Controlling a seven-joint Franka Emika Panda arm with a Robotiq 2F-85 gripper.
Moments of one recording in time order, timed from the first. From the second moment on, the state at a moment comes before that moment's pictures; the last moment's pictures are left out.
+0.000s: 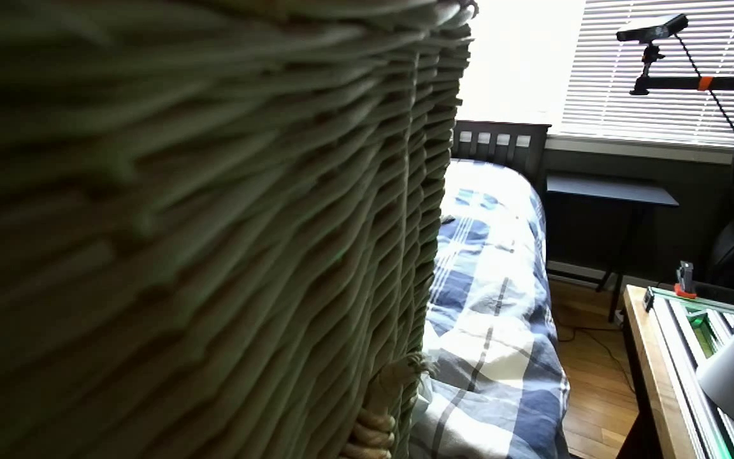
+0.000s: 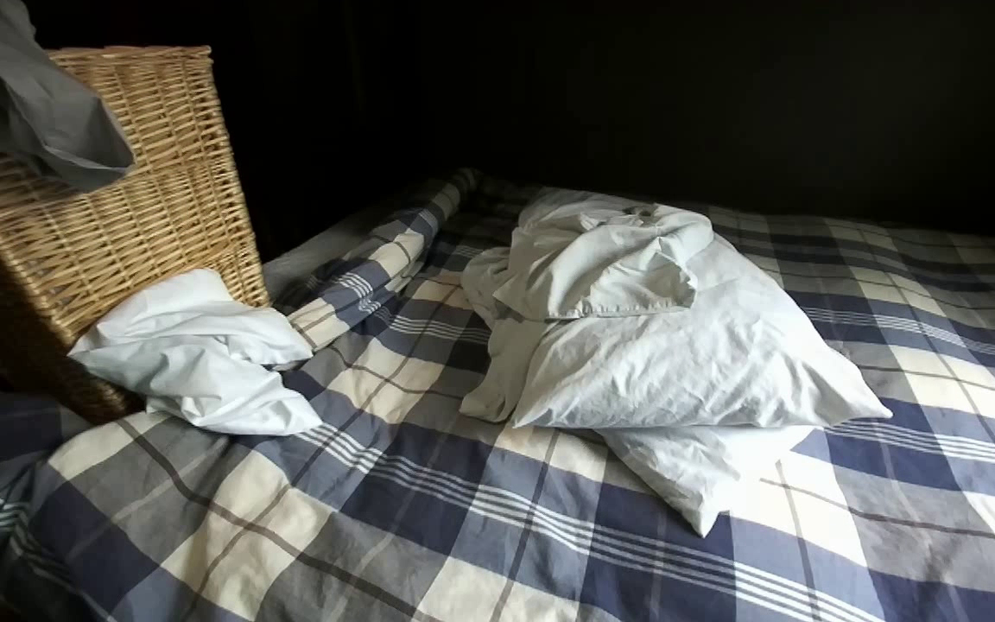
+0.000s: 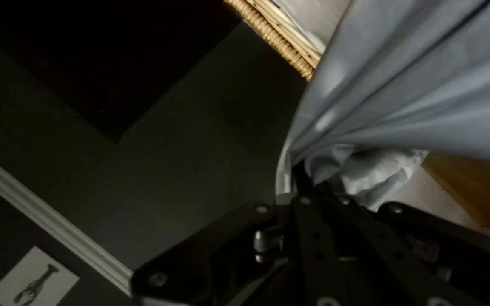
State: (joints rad) arm 0.33 -0.13 0.26 -1.73 0.85 2.16 -1.97
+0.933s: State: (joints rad) arm 0.32 -0.04 0.28 -1.70 0.80 1.99 -2.15
